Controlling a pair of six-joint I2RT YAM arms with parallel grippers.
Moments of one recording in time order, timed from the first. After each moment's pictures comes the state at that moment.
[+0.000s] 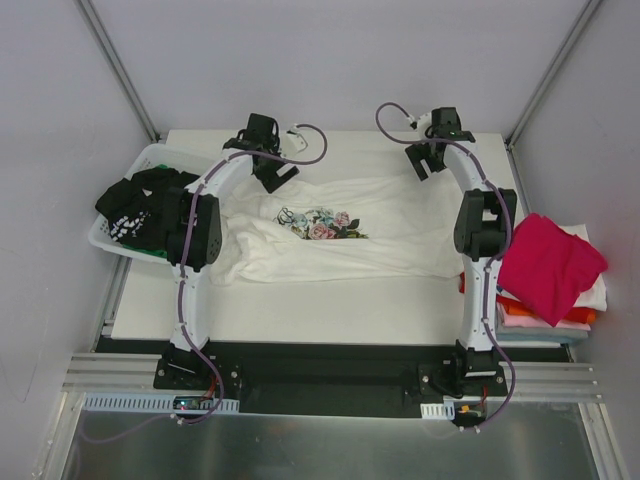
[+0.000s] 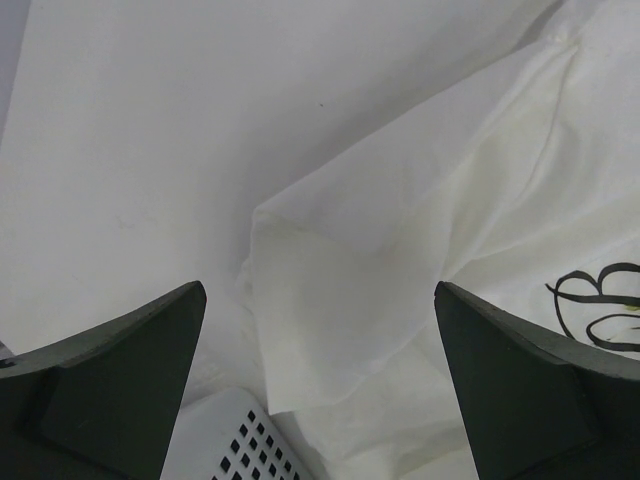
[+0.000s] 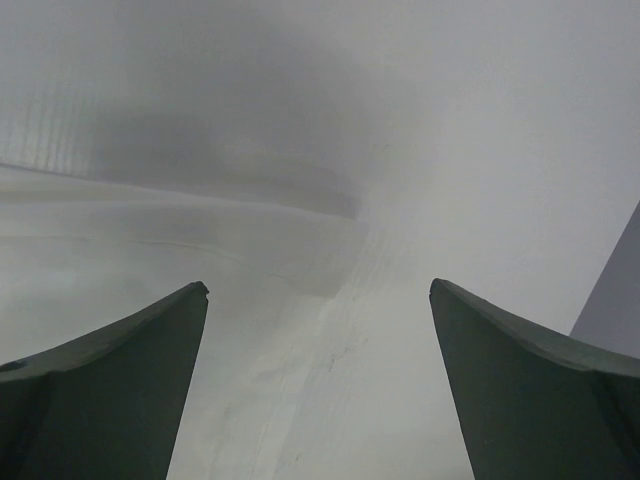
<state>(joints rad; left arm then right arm) -0.26 2.21 1.88 -0.58 0.08 0.72 0.09 2.40 2.16 -0.68 0.15 -0.47</state>
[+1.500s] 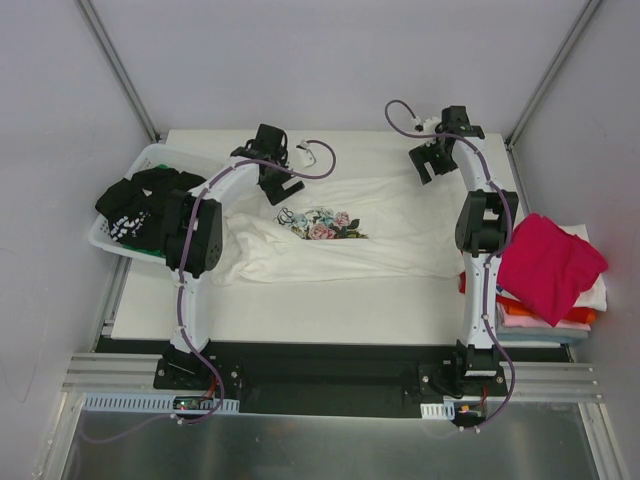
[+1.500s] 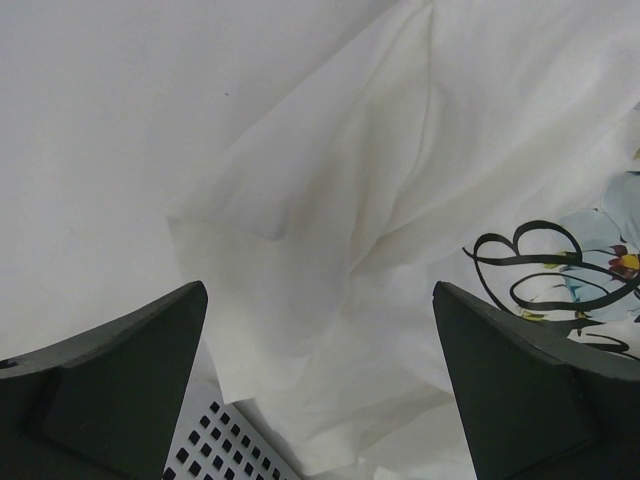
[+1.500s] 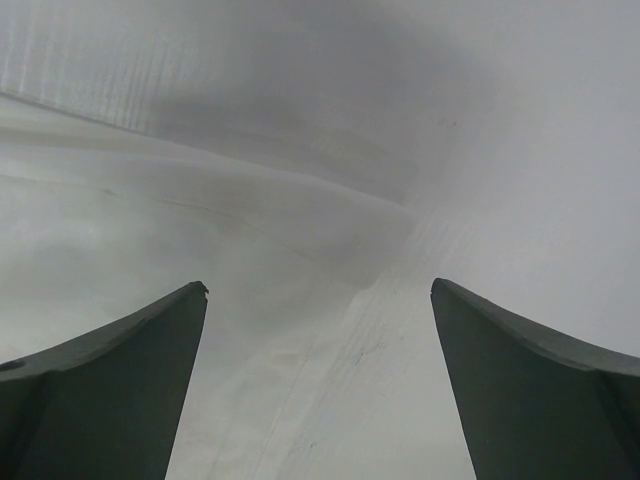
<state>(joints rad) -0.32 2.14 1.75 -0.58 0.07 0.77 0.03 2.52 2.37 -0.91 -0.04 -0.47</state>
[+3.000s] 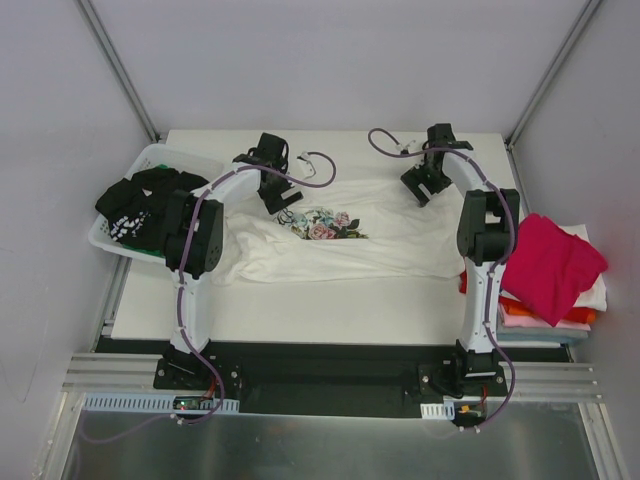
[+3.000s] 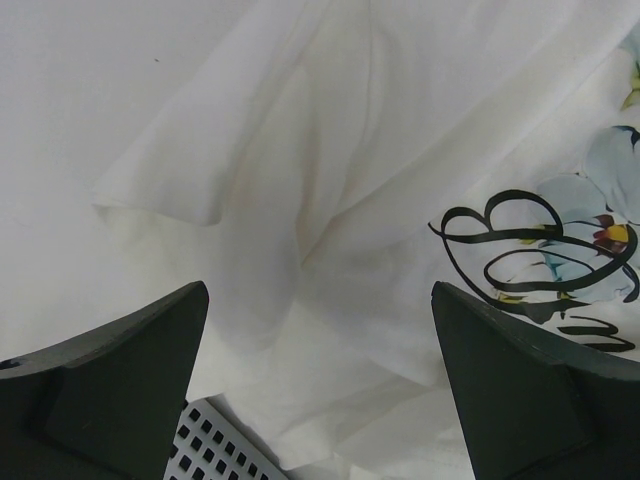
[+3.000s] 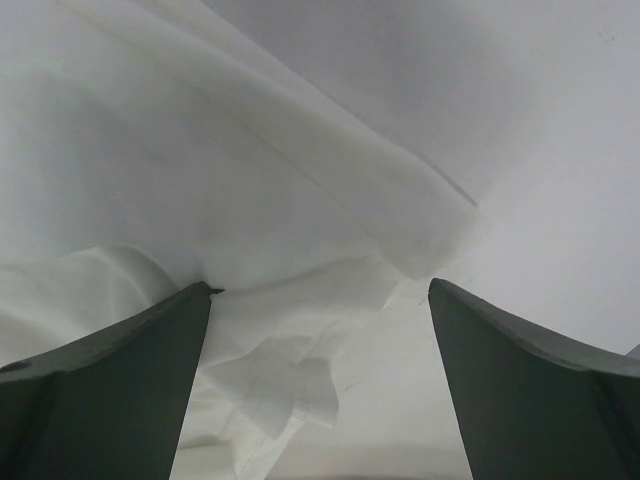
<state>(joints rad) -0.33 2.13 1.67 -0.57 0.04 0.80 0.09 2.32 1.96 -0.79 0.06 -0.62</state>
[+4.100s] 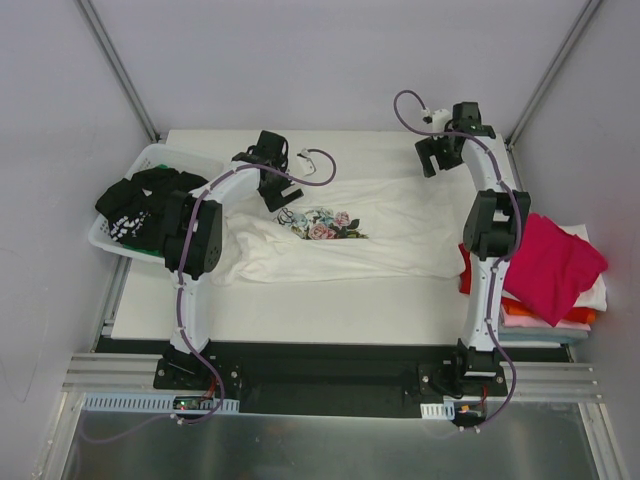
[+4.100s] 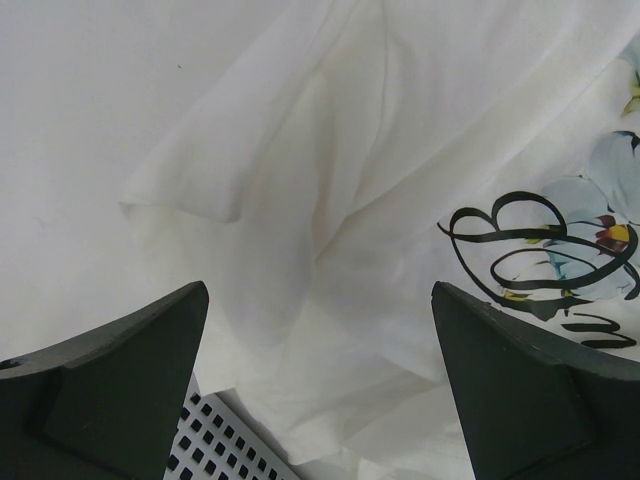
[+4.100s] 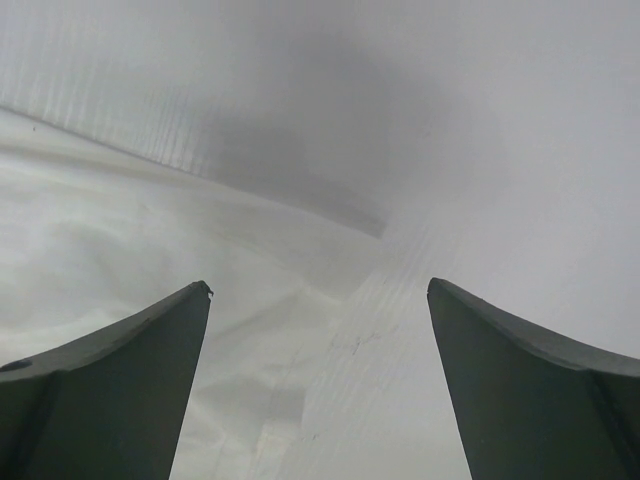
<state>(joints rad) -0.33 2.12 1.68 -0.57 0.04 0.80 0.01 2.39 2.22 -0.81 -0.12 -0.46</state>
